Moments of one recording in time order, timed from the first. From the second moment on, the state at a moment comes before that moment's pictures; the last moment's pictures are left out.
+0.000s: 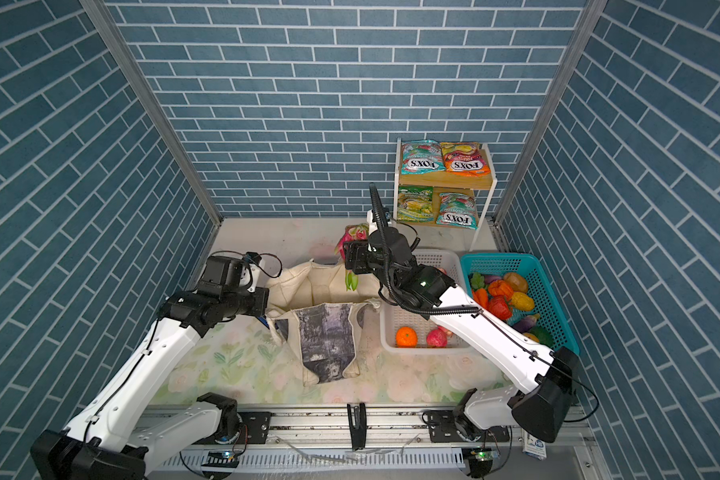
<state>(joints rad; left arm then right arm) -0.27 1.04 1.00 -0.86 0.06 -0.12 0.89 1.36 1.35 -0.36 0.25 0.46</state>
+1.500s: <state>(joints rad) -0.27 1.04 1.00 -0.86 0.06 -0.12 0.94 1.41 1.25 -0.49 -0.07 0.27</state>
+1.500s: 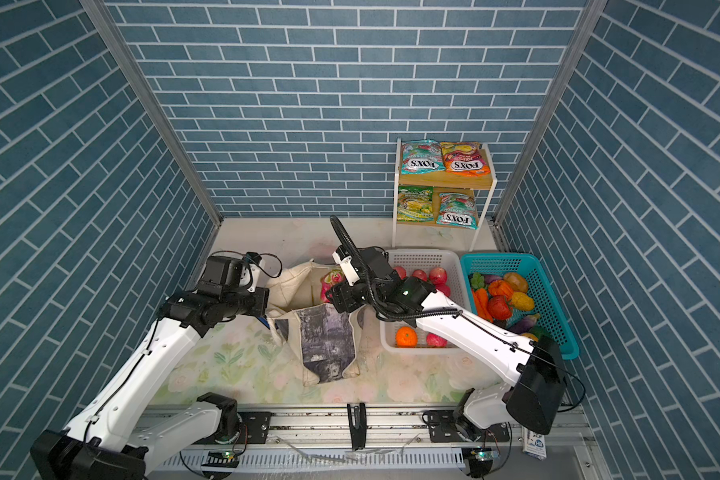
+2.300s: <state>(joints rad) -0.27 1.04 1.00 -0.86 0.07 -0.12 0.94 1.55 1.36 -0.54 -0.14 0.29</state>
